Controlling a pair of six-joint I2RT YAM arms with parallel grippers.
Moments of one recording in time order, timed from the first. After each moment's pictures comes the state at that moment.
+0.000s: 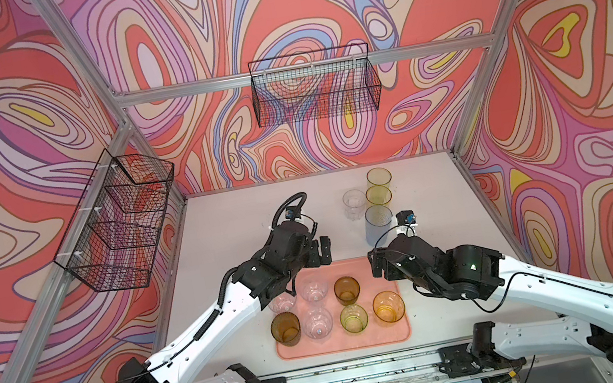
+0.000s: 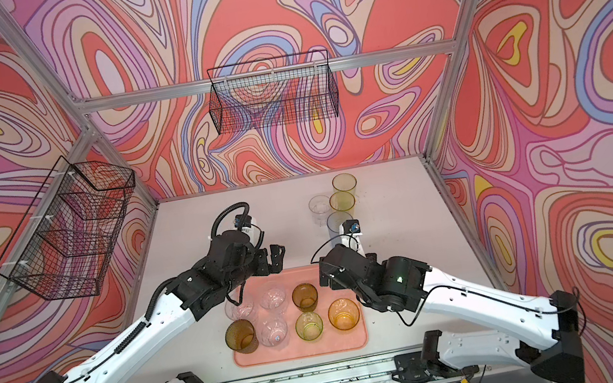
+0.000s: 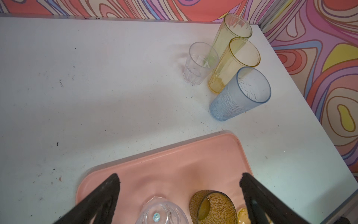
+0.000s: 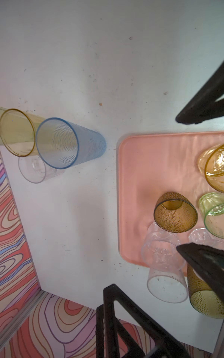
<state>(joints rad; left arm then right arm) -0.72 1.25 1.06 -0.47 -0.18 -0.48 1.00 1.06 1.06 -0.82 0.51 0.88</state>
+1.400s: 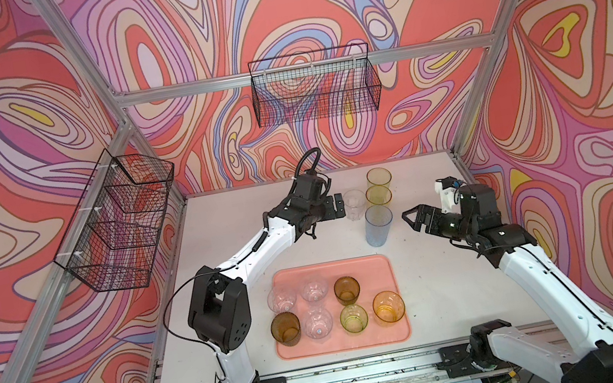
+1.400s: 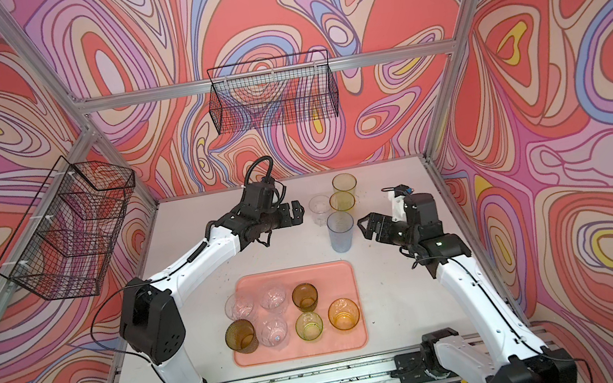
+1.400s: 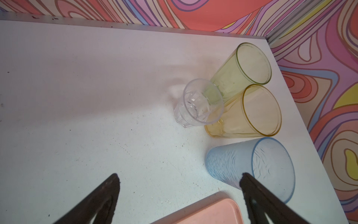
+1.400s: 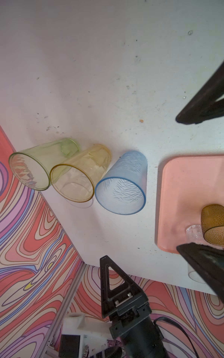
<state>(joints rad) -0.59 1.84 1.54 -0.41 -0.01 -0.49 0.07 1.02 0.85 -0.46 -0.38 0.49</state>
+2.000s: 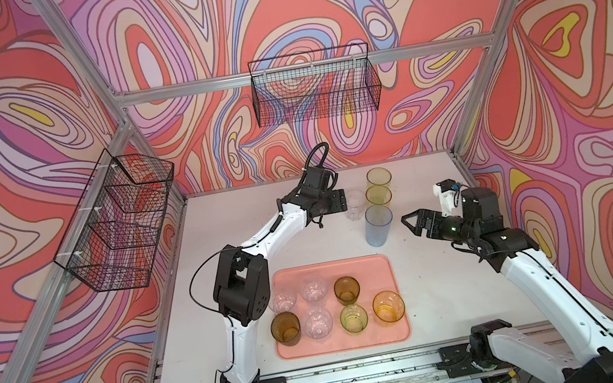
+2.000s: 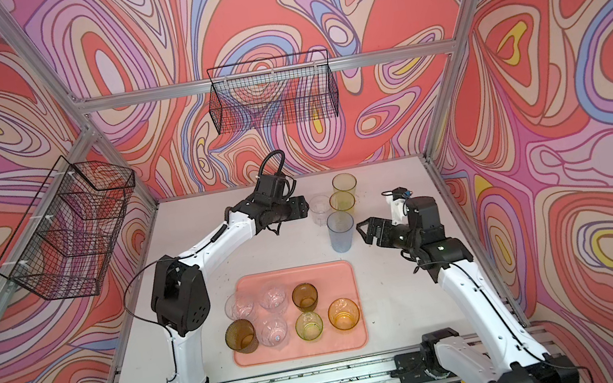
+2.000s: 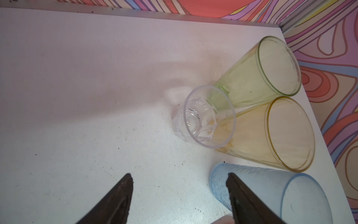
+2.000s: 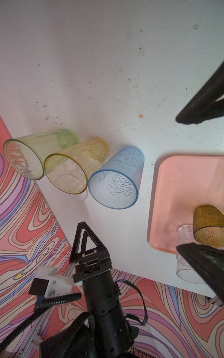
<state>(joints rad) -0.57 2.08 1.79 -0.49 0.05 -0.48 0.07 0.98 0.82 -0.45 -0.41 0.43</state>
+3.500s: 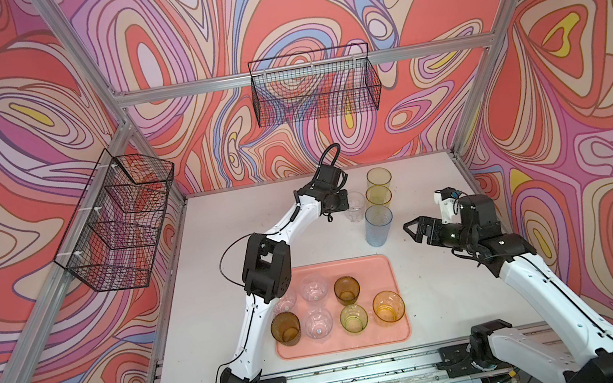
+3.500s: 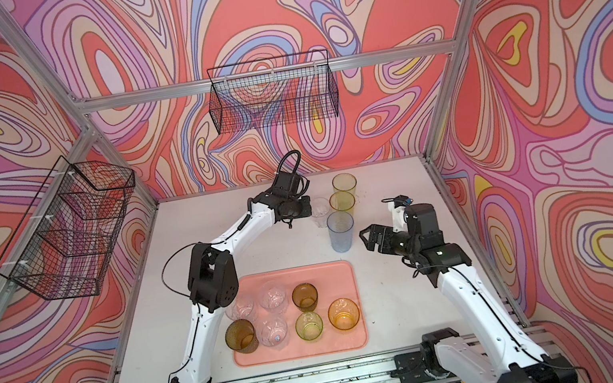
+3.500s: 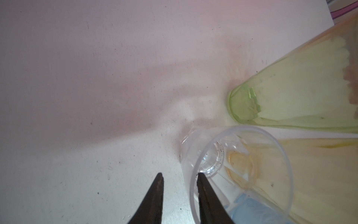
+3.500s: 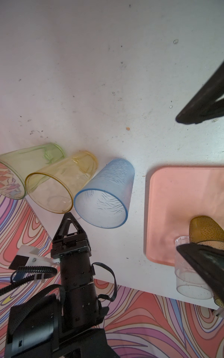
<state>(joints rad) -0.57 2.41 2.16 -0.63 0.04 -0.44 0.07 0.96 0.76 -0.46 -0.36 0.43</state>
